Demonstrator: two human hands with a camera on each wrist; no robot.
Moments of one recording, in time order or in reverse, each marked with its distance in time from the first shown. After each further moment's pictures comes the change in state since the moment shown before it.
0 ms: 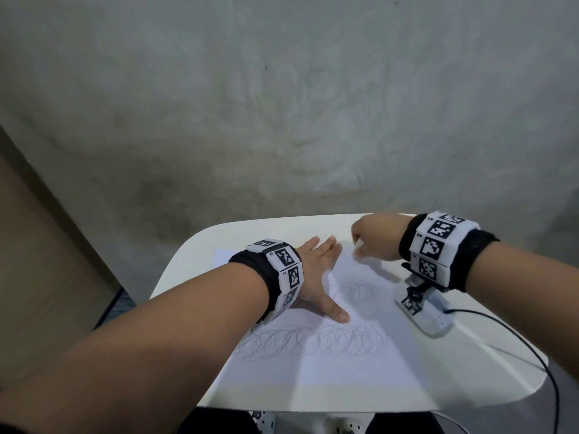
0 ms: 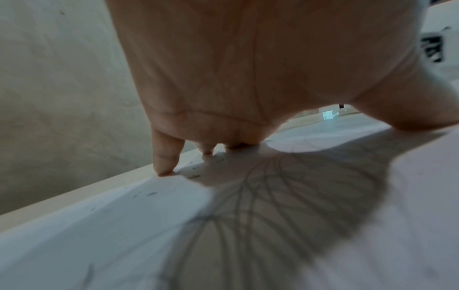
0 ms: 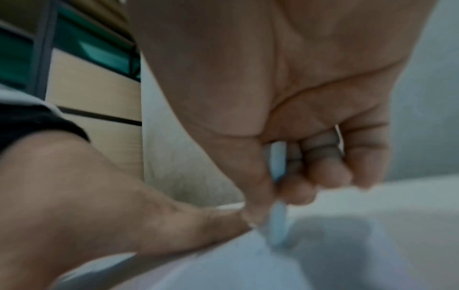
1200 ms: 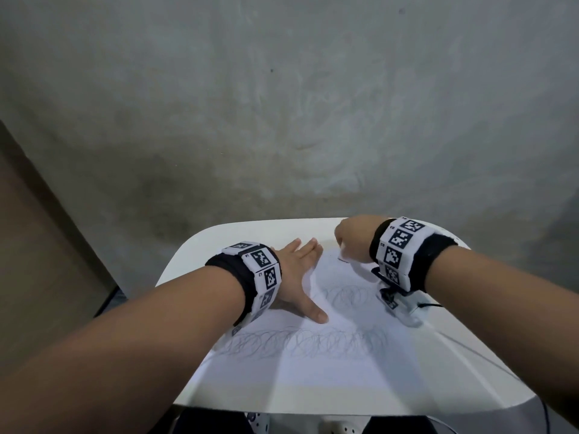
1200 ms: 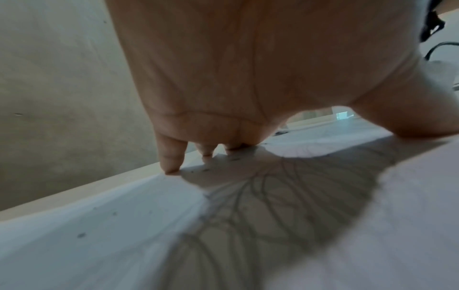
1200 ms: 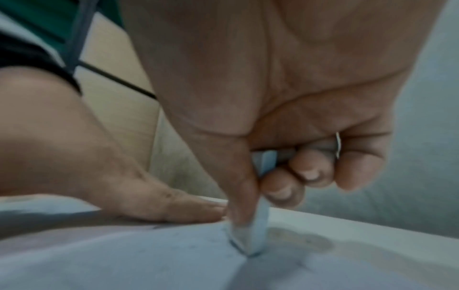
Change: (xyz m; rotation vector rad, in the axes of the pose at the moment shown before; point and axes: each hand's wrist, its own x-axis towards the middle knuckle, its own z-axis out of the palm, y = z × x) left_hand -0.010 -0.028 0.005 -0.022 -0.044 -0.029; right_hand 0.003 -0.041 -0.014 -0.140 -0.014 -0.047
